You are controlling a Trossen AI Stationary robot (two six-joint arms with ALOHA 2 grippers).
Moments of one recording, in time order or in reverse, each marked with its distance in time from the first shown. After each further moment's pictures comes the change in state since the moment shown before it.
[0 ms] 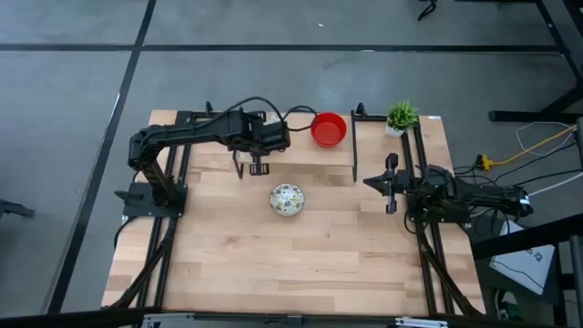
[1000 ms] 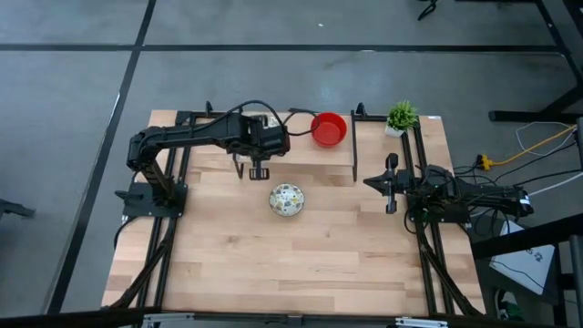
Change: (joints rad) left arm -0.037 -0.005 0.011 -0.001 0.041 -0.006; right arm 0.000 0.000 0.000 0.000 0.000 0.000
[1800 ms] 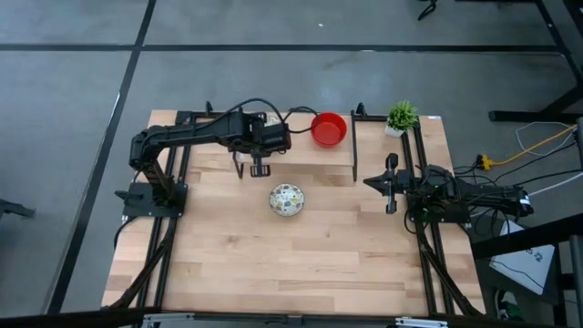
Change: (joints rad) left arm 0.018 0.019 0.020 -0.021 -0.036 -0.019; right arm 0.000 0.000 0.000 0.000 0.000 0.000
